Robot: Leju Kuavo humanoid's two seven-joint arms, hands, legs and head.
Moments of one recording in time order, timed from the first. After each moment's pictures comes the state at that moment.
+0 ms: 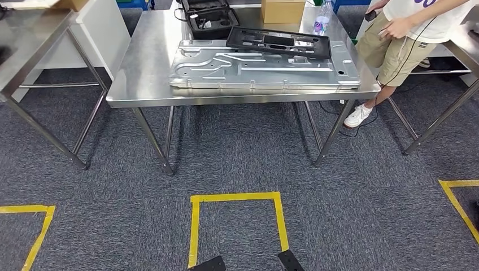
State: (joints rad) left arm -0.34 -0.15 -1.01 -0.31 0.02 0.15 0.04; right arm -0.19 -0.04 0.97 -0.21 -0.61 -0.24 -0.03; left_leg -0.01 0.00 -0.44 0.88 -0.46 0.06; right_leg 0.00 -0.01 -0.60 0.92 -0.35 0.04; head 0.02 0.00
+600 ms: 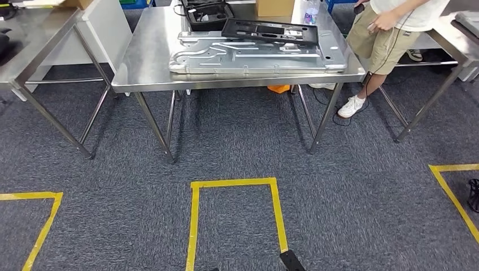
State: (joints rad) left arm -0.30 -0.13 -1.01 -0.29 0.02 0.15 0.07; right arm -0.19 -0.03 0.97 -0.21 -0.61 -0.24 -0.03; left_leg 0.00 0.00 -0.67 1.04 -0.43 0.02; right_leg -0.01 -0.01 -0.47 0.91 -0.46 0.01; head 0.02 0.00
